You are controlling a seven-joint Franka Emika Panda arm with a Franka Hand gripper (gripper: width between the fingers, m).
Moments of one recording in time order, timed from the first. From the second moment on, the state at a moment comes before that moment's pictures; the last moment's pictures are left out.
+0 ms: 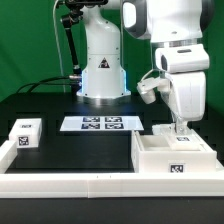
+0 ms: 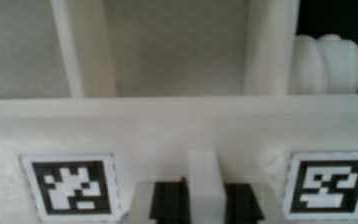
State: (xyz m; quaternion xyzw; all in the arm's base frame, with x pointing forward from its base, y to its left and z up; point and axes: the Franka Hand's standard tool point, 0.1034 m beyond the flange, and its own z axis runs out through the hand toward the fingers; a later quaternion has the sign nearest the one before) arm 0.543 0.114 0.057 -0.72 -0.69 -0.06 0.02
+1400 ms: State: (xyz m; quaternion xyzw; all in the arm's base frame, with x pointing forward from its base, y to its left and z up) arm 0.581 0.113 0.056 -0.72 -0.69 -0.04 0.03
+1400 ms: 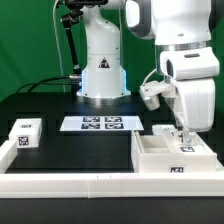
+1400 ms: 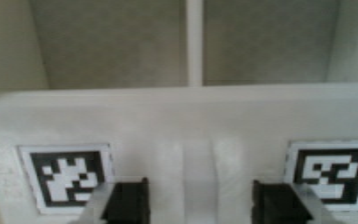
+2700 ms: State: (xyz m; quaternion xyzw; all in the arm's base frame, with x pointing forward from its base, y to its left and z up) arm 0.506 0.105 0.075 -0.76 -0.65 -0.05 0.01
